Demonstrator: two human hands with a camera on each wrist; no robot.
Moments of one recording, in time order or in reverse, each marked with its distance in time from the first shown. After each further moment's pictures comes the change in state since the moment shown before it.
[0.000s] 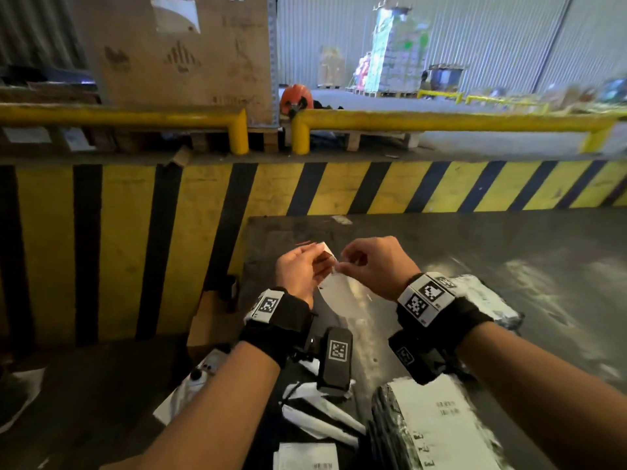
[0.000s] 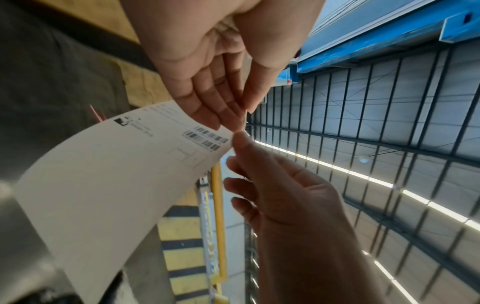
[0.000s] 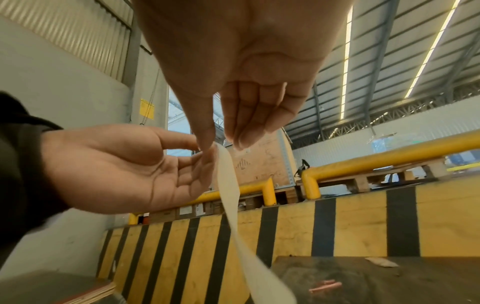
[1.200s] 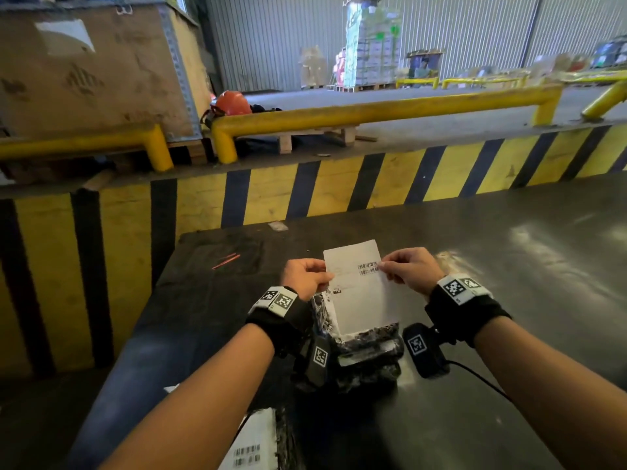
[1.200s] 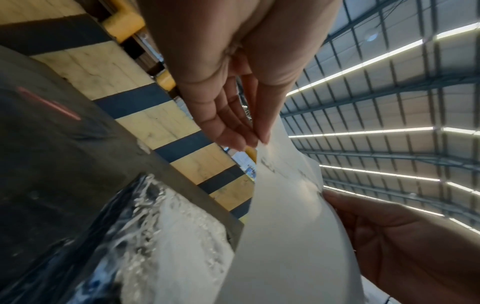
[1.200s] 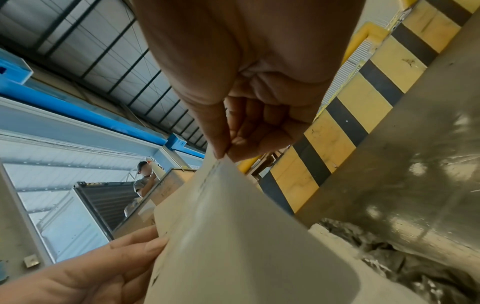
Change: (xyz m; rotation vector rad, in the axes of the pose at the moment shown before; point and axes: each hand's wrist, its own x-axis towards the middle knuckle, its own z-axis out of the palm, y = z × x) left_hand 0.054 -0.184 0.255 0.655 -0.167 0.027; right_hand -0.051 0.355 -0.128 0.598 0.066 0.440
